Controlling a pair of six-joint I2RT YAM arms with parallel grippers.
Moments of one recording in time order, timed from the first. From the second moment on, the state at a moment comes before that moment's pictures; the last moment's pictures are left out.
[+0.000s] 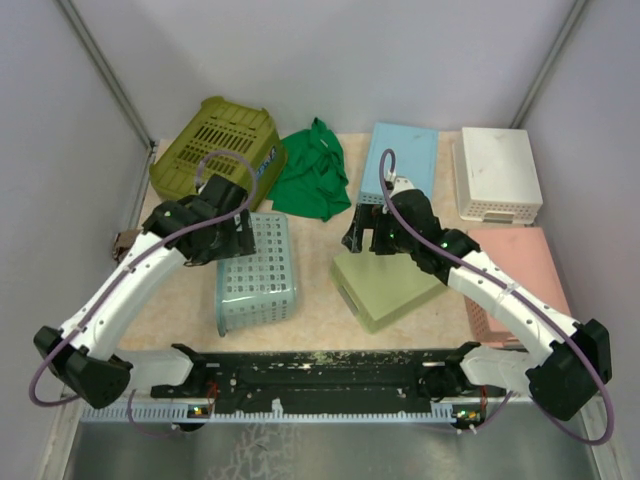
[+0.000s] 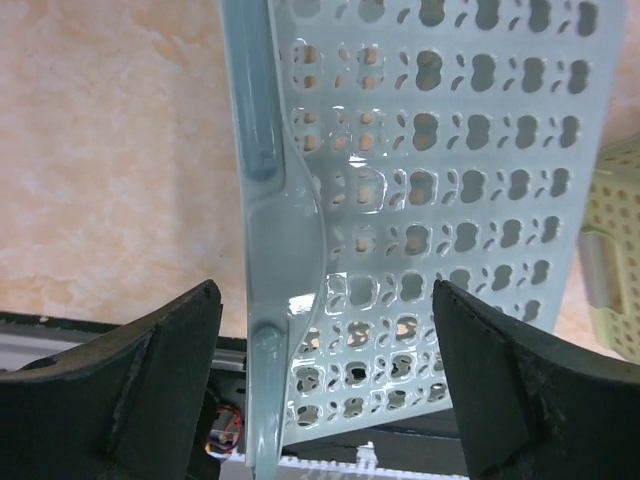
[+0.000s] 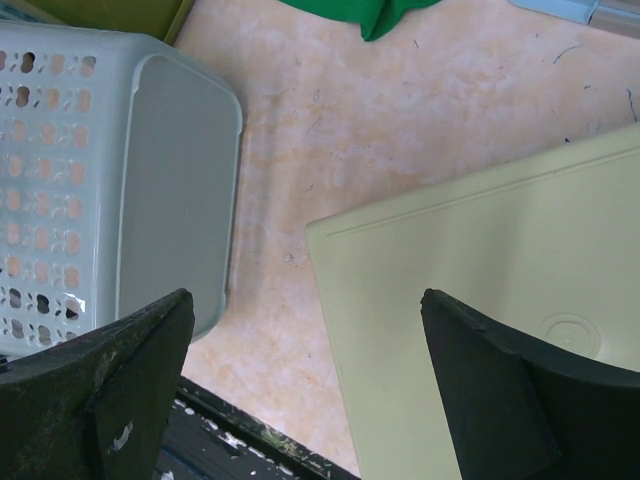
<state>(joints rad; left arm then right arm) -0.54 1.21 1.34 -1.18 -0.32 -0.62 0.61 1.15 0.97 -0.43 -0.03 0.54</state>
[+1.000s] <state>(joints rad) -0.62 1.31 1.33 -1.23 -0.59 -0.73 0.61 1.15 0.97 -0.43 -0.03 0.55</state>
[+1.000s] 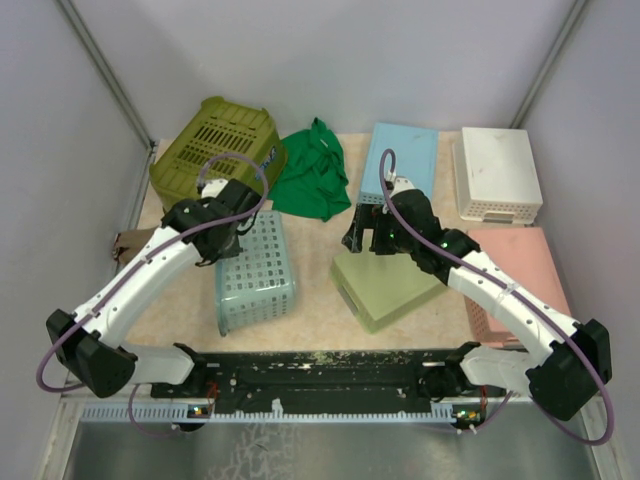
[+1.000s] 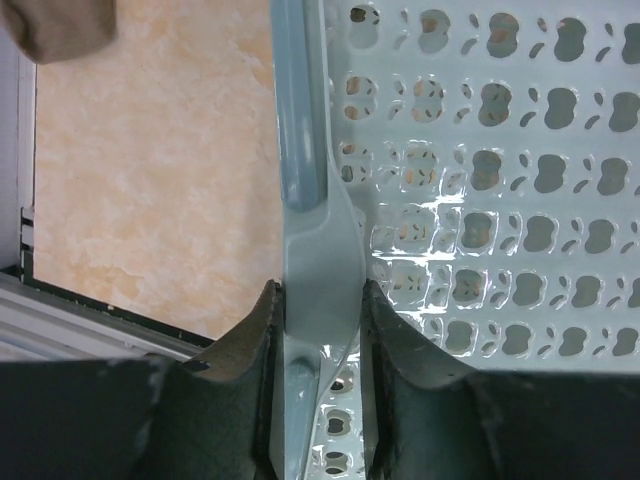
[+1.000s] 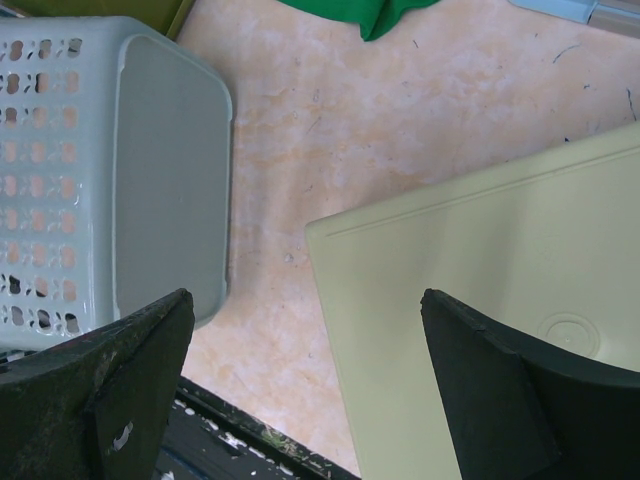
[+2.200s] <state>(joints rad) -0.21 1.10 1.08 -0.82 0.35 -0.47 0.61 1.19 0.66 0.03 -0.35 0.86</state>
